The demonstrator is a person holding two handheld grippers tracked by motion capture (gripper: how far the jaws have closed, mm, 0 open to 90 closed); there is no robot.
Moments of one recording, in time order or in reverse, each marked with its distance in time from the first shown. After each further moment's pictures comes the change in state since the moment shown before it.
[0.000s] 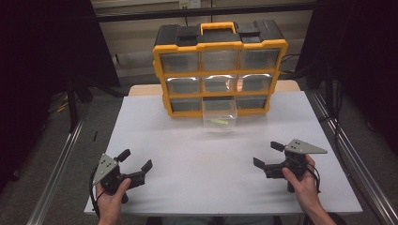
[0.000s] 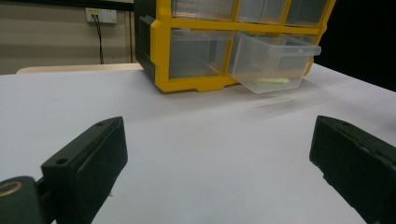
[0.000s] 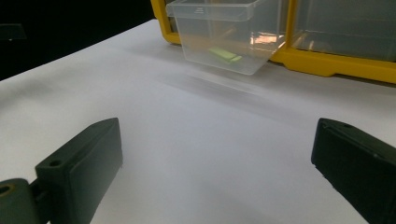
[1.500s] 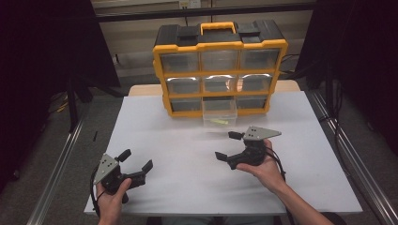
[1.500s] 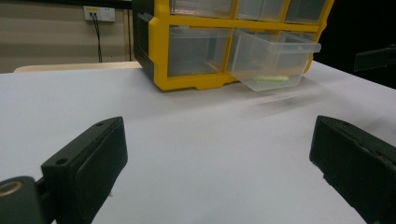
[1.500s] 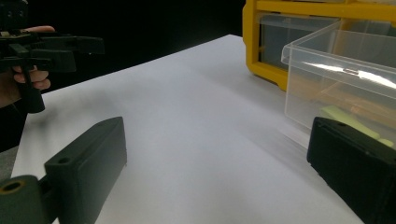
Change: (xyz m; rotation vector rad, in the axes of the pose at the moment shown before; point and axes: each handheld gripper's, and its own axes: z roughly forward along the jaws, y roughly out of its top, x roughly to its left) left arm 0.000 -0.001 0.001 0.009 0.001 0.010; right arm 0.047 0.042 0.087 -0.005 0.267 -0.119
